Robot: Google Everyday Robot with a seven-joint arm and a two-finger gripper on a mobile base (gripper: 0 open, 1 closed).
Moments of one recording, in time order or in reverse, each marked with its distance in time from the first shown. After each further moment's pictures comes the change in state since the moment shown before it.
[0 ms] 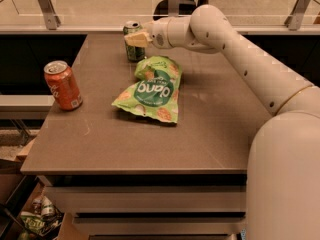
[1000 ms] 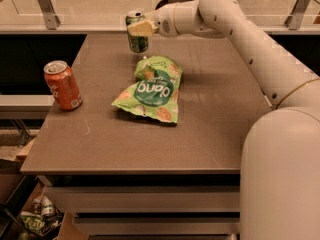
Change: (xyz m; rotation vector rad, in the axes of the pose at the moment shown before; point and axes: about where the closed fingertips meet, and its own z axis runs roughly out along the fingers) arm -0.028 -0.006 -0.022 -0.043 0.019 -0.003
